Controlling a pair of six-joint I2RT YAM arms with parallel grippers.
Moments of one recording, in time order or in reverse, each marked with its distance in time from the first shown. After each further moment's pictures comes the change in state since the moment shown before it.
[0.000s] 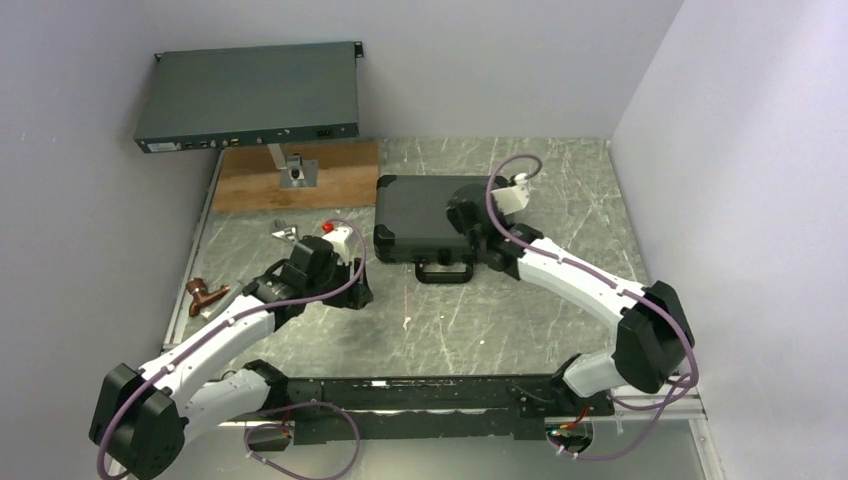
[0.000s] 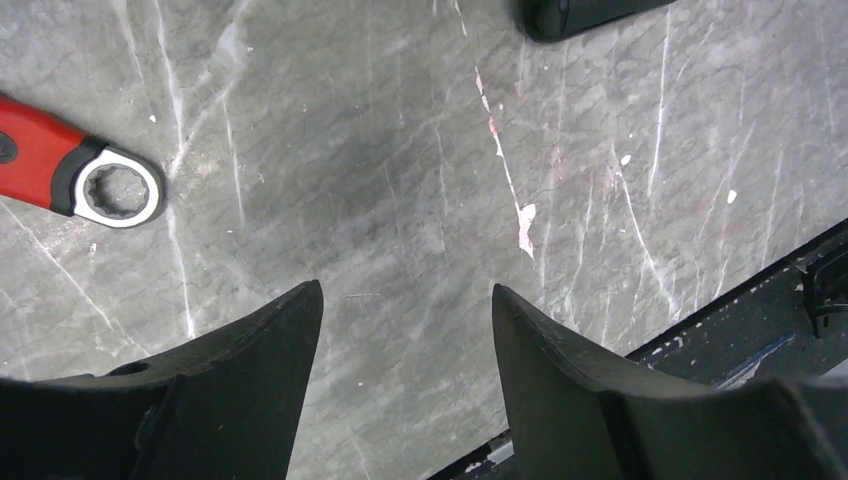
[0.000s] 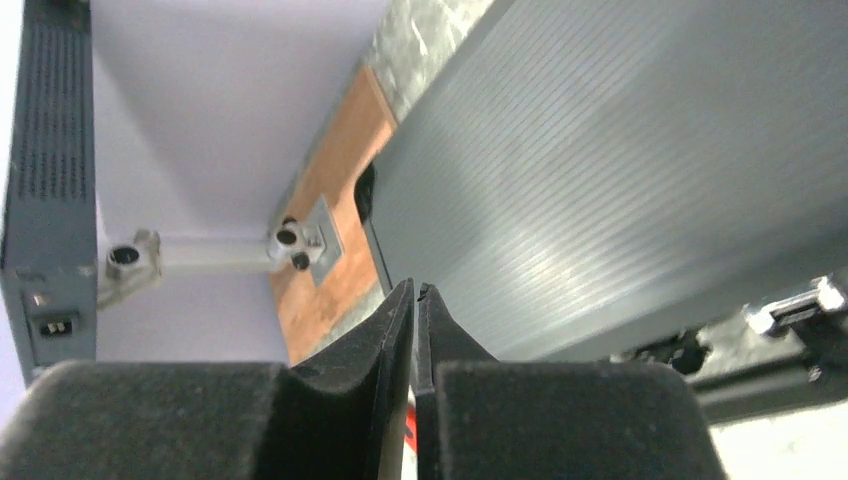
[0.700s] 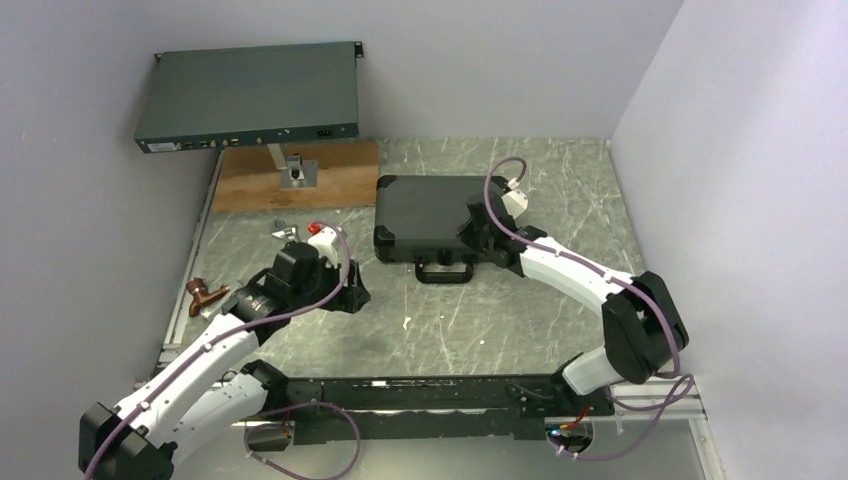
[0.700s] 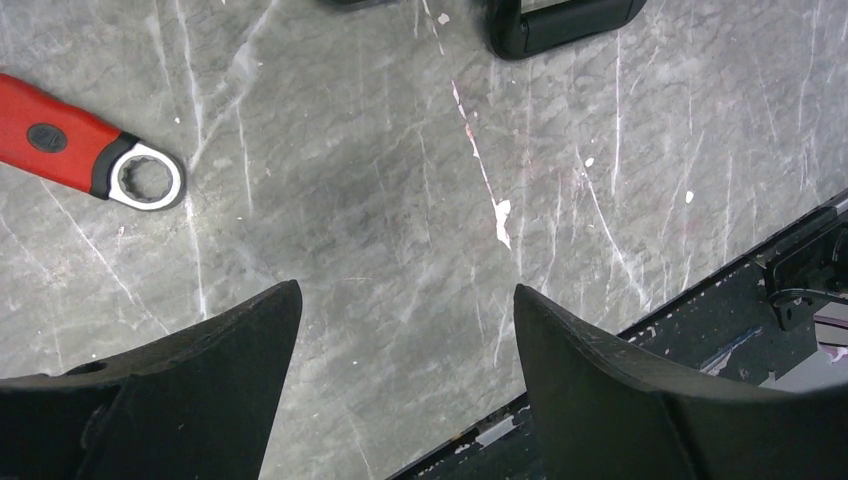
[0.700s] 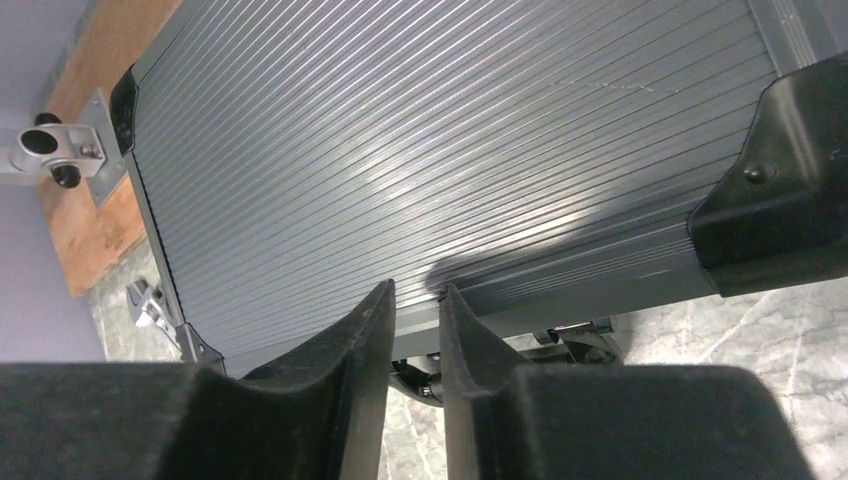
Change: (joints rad) left arm 0.000 -0.176 0.000 -0.071 -0.012 -0.008; right arm -0.173 0.034 -0.111 -0.035 -0.286 -0.307
